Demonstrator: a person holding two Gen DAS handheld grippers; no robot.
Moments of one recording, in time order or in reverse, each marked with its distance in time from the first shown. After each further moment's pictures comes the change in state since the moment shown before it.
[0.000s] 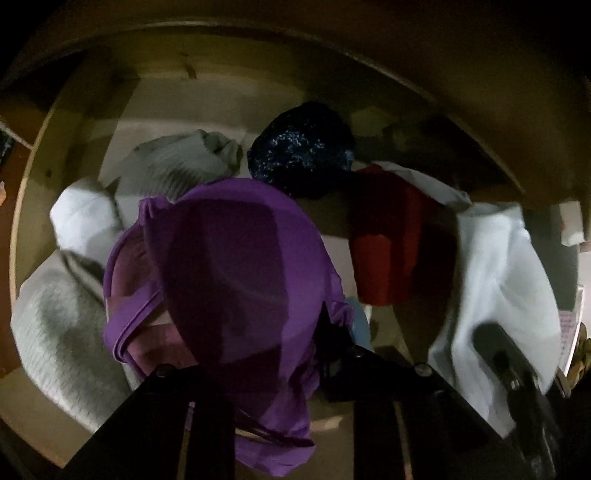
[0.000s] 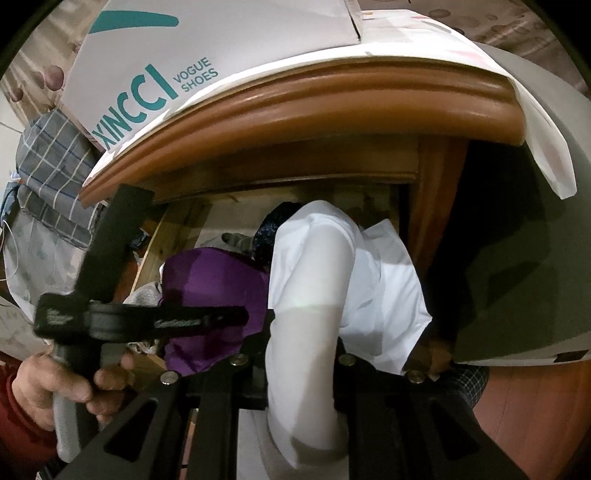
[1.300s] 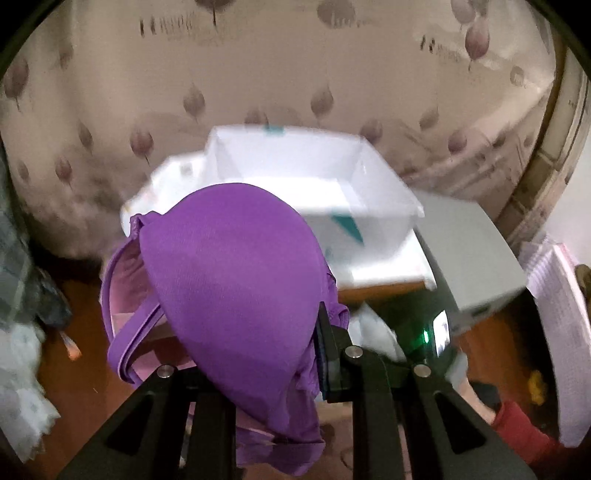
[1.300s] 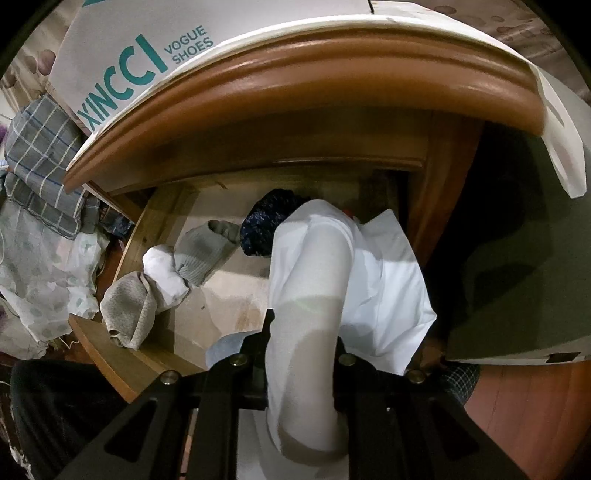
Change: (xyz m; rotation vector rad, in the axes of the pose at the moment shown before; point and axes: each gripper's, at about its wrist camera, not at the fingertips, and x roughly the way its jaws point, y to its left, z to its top) left arm -0.326 -0.035 -0.064 0.352 -0.607 0.058; right arm 0.032 0.021 0.000 -0.022 0.044 -0.061
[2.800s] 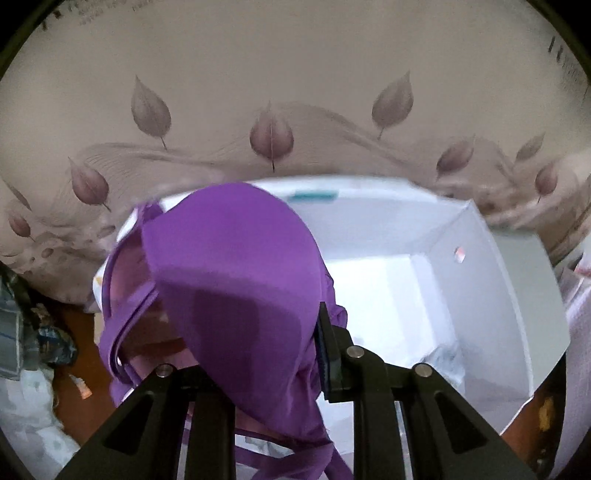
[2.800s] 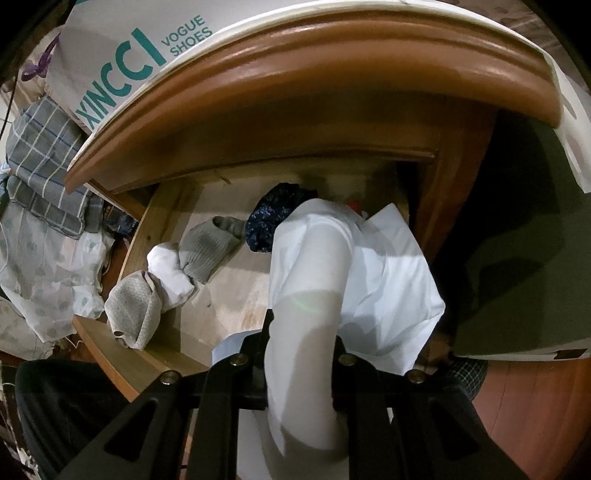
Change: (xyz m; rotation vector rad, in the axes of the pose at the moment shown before) left arm 0.224 0.026 0.162 -0.007 0.195 0.066; right arm 0.002 -0.005 0.002 0.011 0.023 0.026
